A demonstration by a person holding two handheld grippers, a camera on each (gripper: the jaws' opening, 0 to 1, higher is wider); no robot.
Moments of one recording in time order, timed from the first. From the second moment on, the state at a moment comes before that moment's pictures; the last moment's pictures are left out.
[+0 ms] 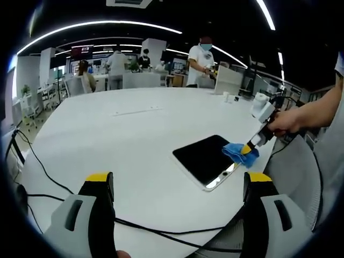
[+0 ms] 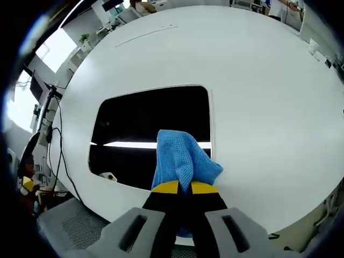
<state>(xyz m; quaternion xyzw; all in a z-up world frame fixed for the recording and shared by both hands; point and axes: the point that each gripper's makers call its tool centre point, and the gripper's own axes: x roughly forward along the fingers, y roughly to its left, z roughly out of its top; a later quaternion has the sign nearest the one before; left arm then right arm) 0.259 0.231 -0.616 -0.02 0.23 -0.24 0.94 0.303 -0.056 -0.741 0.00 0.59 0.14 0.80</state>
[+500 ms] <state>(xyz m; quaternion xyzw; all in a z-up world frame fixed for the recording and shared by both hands) 0.257 0.231 -0.621 -0.02 0.23 -0.24 0.94 0.300 -0.022 -0.740 0.00 0.59 0.16 0.79</state>
